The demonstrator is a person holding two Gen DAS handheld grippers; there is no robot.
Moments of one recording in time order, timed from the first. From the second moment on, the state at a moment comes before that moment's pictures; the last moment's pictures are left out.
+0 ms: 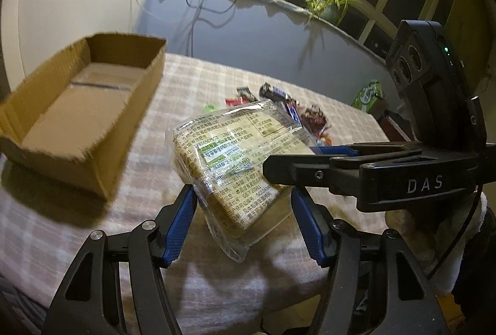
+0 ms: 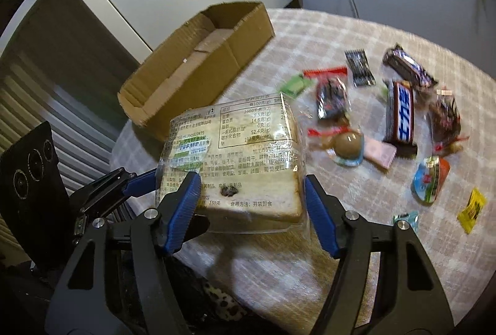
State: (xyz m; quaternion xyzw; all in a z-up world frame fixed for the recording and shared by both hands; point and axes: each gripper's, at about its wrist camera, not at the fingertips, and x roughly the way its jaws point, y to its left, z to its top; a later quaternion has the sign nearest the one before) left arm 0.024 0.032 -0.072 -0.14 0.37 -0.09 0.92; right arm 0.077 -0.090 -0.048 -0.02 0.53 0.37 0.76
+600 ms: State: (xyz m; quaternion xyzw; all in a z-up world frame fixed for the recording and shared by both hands) left arm 0.028 0.095 -0.040 -0.13 0.31 -0.05 0.94; right arm 0.096 -0.008 -0.010 -0.05 0.49 0.41 0.77
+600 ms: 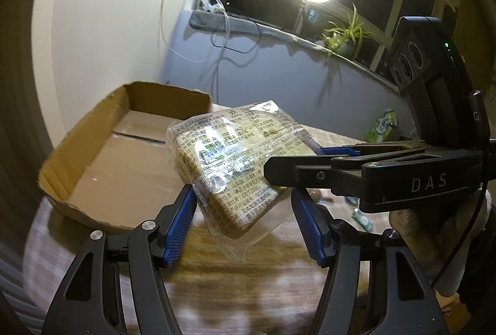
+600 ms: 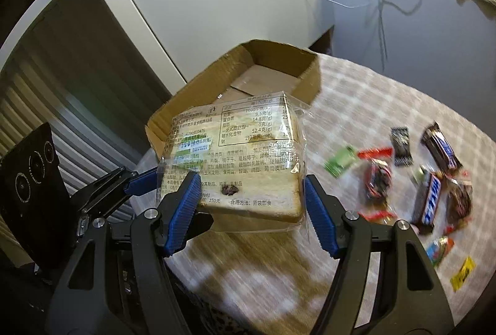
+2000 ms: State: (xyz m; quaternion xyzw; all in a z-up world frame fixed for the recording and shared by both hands) left arm 0.048 0.177 -0.062 -0.14 0.32 0.04 0.94; right arm 0.135 0.081 -0.034 -0.08 0.49 0.44 0.75
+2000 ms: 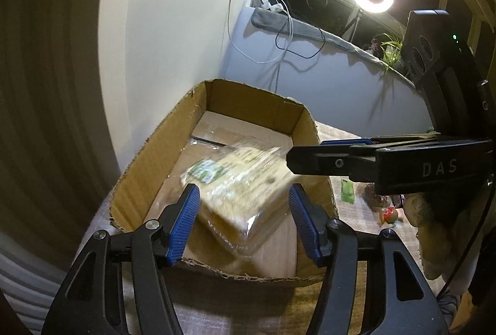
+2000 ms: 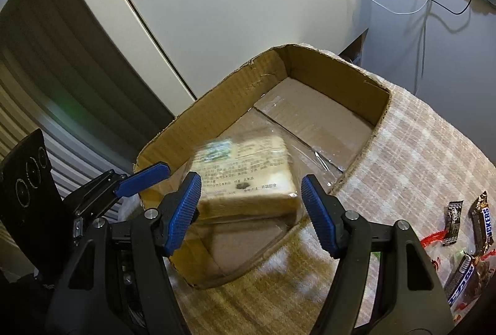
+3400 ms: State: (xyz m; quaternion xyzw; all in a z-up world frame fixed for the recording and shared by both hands) left arm 0.088 0.031 -0.058 -0.10 0.36 -0.07 0.93; right arm 0.130 -0.224 -0.049 -0.06 0.49 0.21 0.85
